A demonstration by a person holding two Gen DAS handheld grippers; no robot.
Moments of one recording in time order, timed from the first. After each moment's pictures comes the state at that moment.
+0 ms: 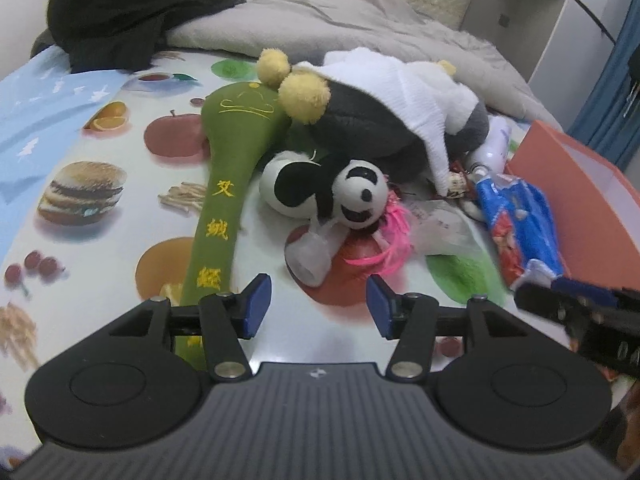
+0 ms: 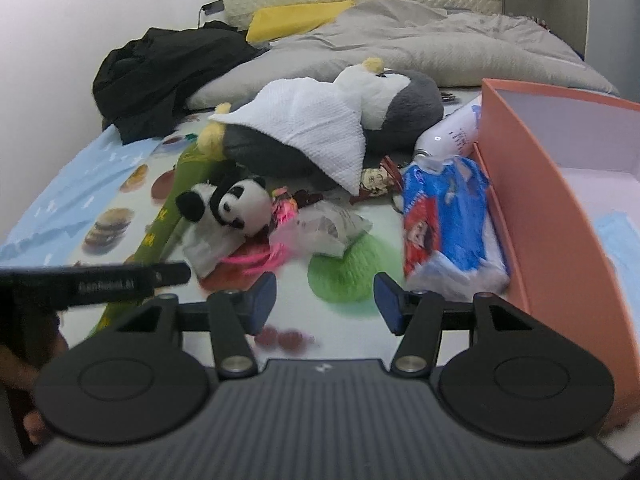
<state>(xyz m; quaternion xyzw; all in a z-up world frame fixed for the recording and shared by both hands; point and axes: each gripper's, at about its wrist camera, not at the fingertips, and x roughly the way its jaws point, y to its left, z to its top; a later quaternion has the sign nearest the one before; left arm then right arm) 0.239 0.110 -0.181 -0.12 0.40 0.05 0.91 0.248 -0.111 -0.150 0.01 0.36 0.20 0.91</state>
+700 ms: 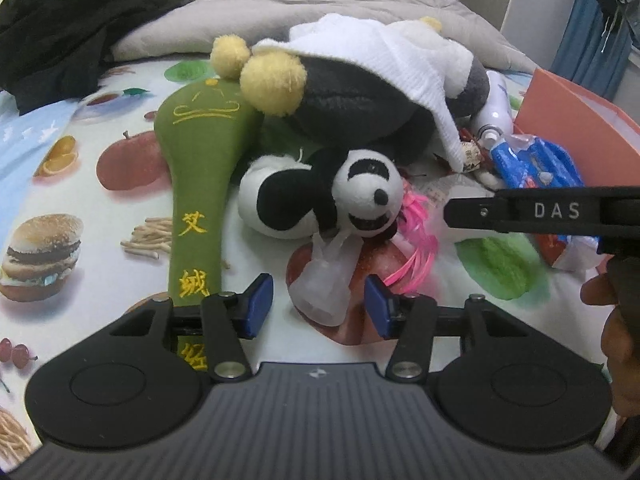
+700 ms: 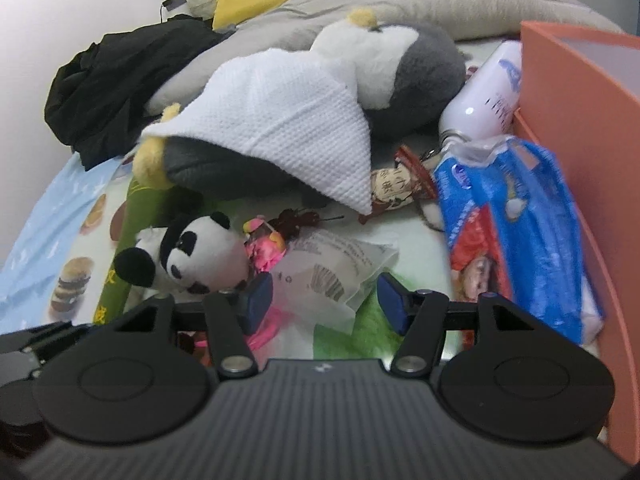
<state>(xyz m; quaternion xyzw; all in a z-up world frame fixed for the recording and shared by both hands) 0.290 0.118 -0.212 -0.05 0.42 0.00 0.91 0.341 -0.076 -0.192 0.07 0.41 0.18 0.89</state>
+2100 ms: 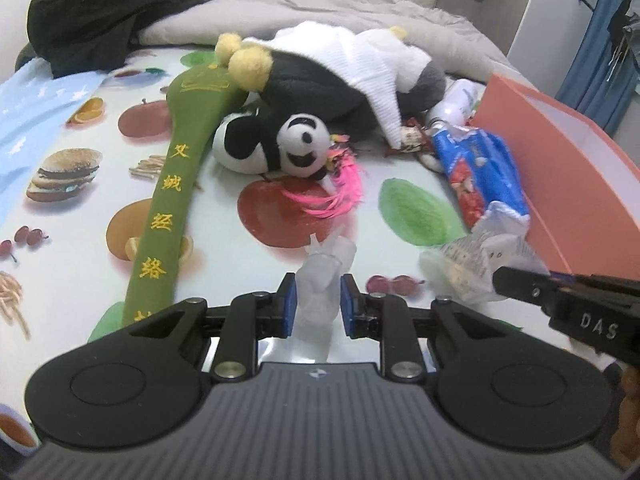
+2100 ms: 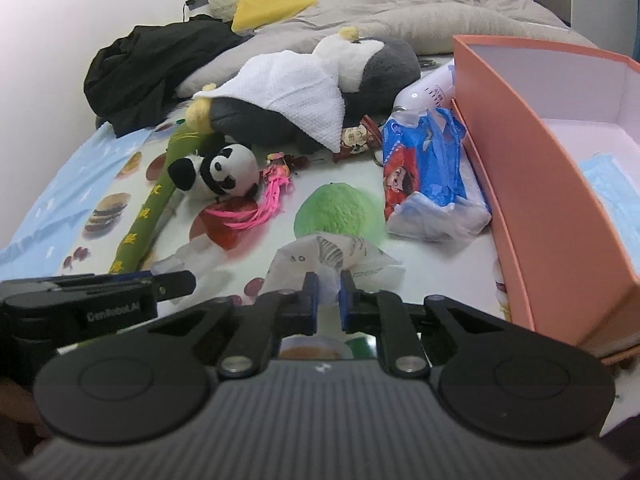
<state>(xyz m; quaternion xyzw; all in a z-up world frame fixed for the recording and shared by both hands) 0.201 0.057 -0.181 -0.09 0.40 0.03 0.91 0.214 -0.137 -0.164 0.03 0.38 0.19 0.90</state>
